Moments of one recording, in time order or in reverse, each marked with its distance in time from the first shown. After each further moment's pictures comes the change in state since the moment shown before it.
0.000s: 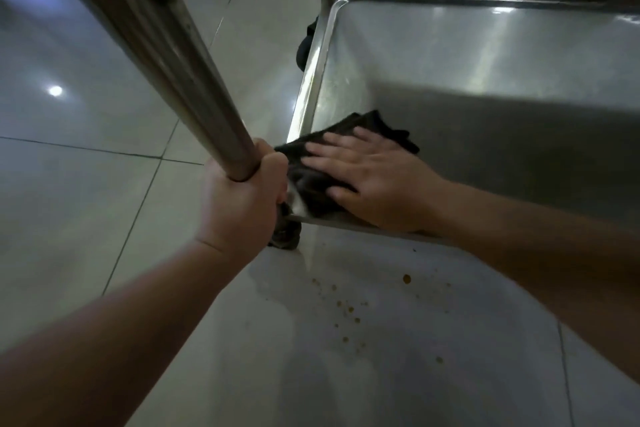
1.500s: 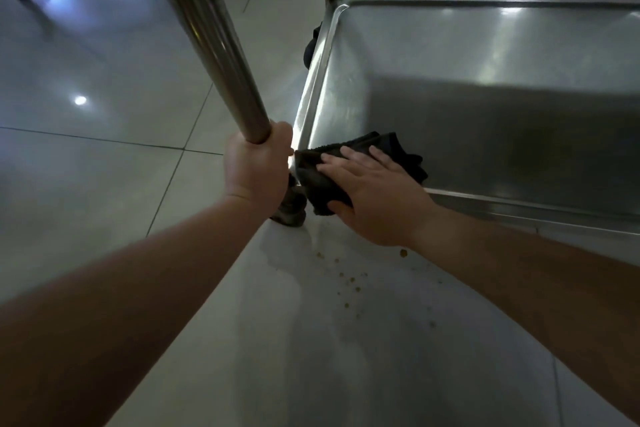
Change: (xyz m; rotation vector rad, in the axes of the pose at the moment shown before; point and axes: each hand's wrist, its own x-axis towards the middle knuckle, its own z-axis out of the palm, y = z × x) left_hand -0.020 0.019 0.015 0.171 0.211 -0.124; right_hand -0.052 -0.054 0.021 0.134 0.068 0.208
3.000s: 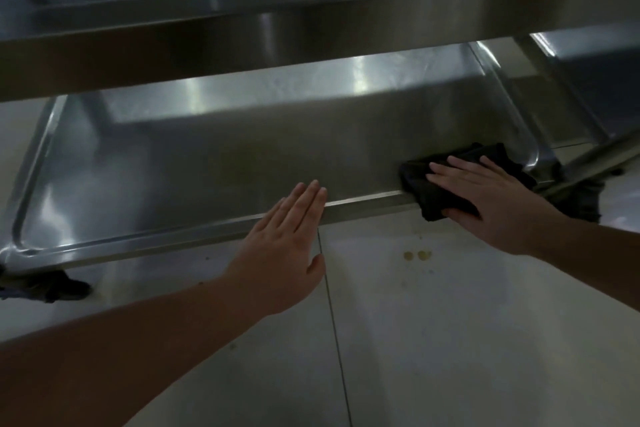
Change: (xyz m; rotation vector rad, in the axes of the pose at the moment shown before) left_hand -0.209 -0.017 0.281 1.084 -0.849 0.973; right_hand -0.402 0.361 -0.095 -0.078 -0.024 0.452
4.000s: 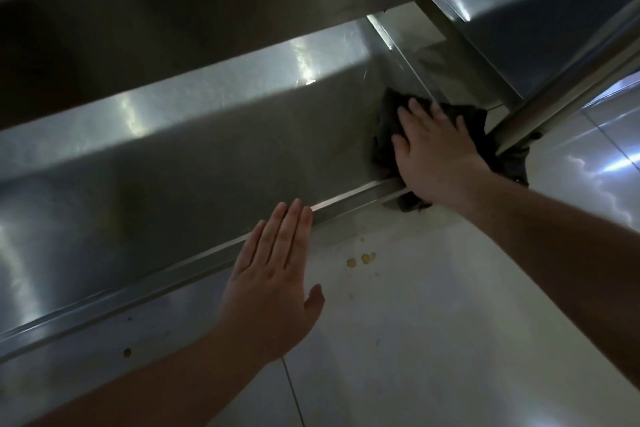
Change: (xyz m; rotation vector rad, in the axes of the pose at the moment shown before) left_hand 0.062 0.089 0.036 0.120 -0.053 0.078; right_hand 0.034 0.037 -0.018 0.135 0.109 0.597
